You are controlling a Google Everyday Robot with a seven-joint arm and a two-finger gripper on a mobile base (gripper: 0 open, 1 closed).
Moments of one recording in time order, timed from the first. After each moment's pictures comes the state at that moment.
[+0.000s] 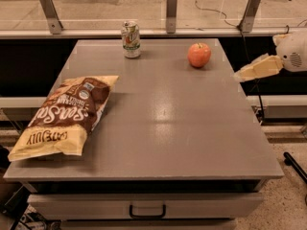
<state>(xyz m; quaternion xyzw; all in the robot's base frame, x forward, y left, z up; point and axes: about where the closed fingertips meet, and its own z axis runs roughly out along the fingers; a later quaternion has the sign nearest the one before) 0.631 -0.293 0.930 -0.36 0.81 0.06 0.46</state>
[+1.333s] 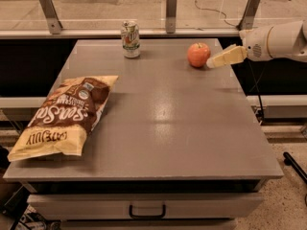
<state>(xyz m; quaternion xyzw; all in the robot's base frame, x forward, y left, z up) 0.724 -0.237 0.913 -0.36 0.77 0.14 0.51</state>
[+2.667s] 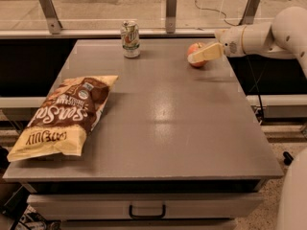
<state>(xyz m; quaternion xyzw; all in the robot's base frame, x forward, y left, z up) 0.776 -0.185 0.894 -0.39 0.74 0.21 0.51</state>
